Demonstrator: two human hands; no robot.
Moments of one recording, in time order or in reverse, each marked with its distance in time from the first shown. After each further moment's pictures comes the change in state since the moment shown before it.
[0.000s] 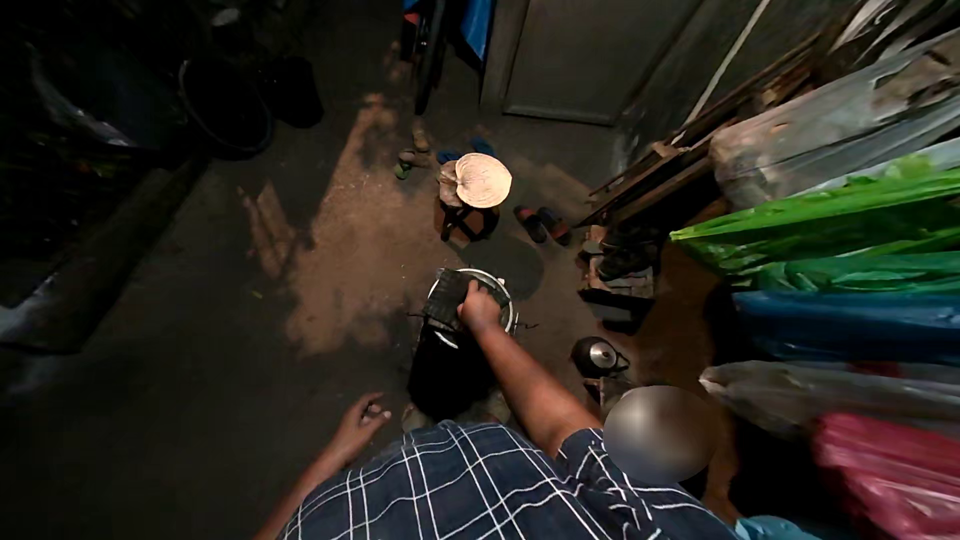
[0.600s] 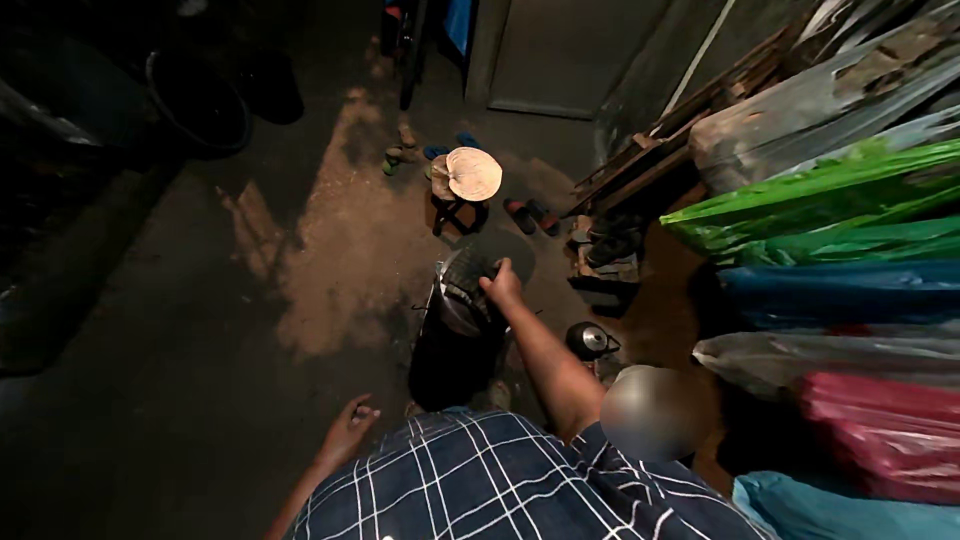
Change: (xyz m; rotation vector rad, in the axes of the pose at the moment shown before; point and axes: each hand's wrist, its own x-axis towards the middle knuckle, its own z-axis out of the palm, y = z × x) left_hand 0.003 -0.054 -0.038 -0.016 0.039 -0.040; right_hand 0.004 0.018 -0.019 0.421 0.138 0.073
